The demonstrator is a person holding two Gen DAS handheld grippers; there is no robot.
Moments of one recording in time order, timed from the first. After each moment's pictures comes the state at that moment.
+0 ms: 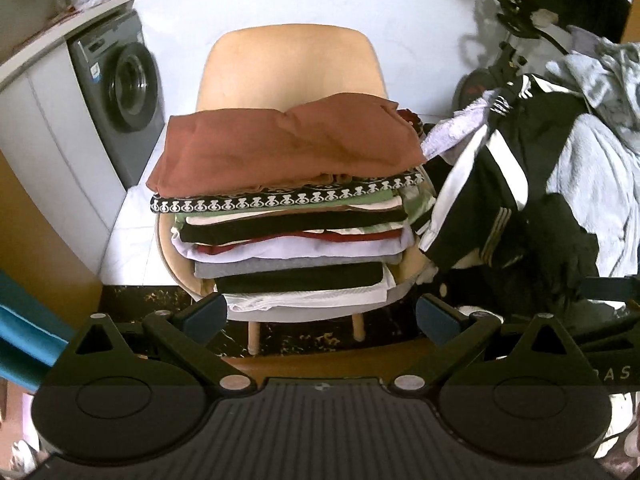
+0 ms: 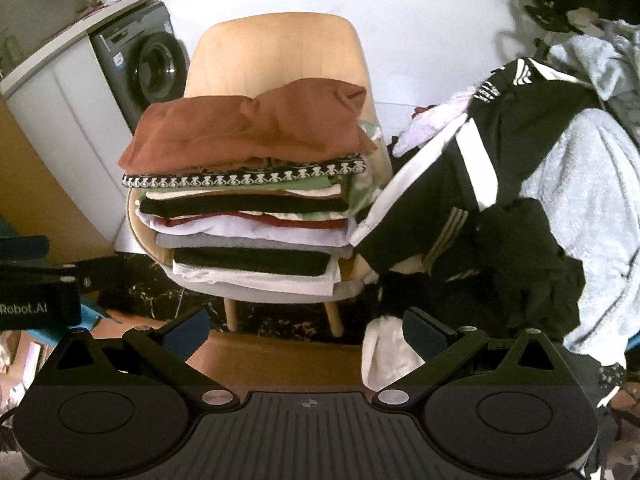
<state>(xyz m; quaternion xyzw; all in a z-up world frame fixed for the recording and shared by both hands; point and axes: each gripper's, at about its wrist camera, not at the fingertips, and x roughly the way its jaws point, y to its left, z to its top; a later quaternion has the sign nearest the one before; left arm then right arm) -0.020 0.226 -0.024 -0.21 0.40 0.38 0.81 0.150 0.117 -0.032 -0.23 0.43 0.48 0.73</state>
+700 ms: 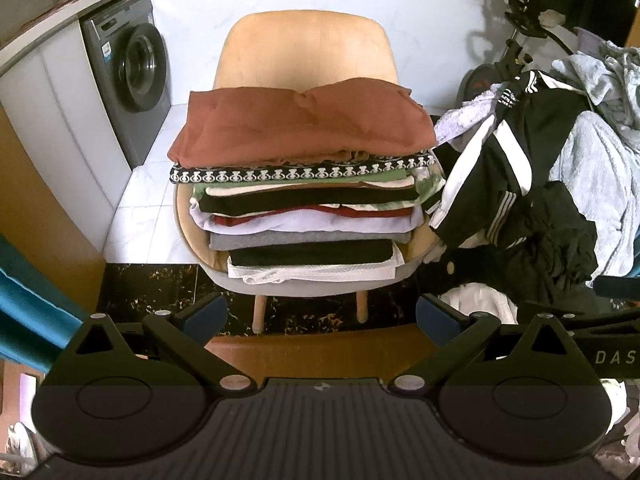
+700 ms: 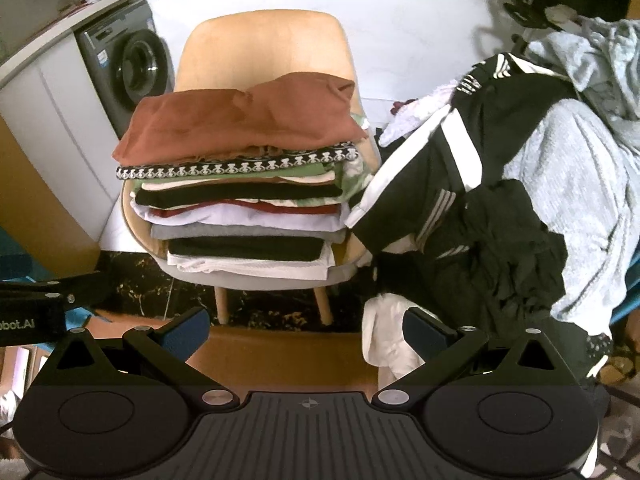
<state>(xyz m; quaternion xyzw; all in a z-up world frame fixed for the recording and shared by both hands) -0.064 0.224 -0.025 -0.24 0.40 0.38 0.80 0.106 0.106 -0.025 -0.24 0.43 0.44 0.75</state>
